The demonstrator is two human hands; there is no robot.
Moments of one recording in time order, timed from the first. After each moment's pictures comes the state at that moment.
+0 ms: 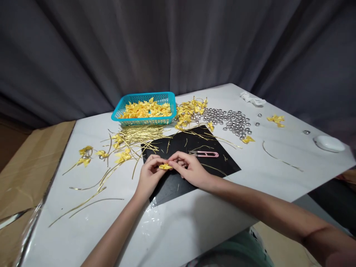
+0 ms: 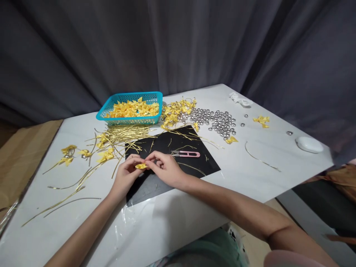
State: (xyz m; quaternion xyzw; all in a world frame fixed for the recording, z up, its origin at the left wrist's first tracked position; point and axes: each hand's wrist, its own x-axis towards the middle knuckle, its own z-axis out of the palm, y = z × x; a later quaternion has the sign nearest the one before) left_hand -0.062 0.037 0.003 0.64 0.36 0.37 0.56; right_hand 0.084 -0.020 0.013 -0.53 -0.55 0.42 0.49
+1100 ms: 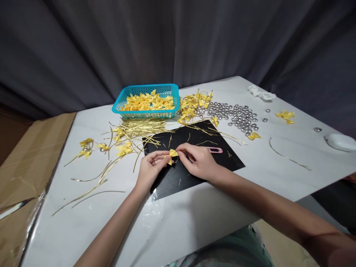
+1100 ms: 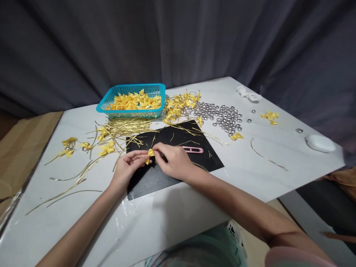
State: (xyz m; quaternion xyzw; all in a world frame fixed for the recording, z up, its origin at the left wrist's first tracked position) left_hand -0.060 0.036 0.011 0.52 0.42 0.33 0.67; right_hand 0.102 -0.021 0.015 -0.53 -0.73 0.06 0.44
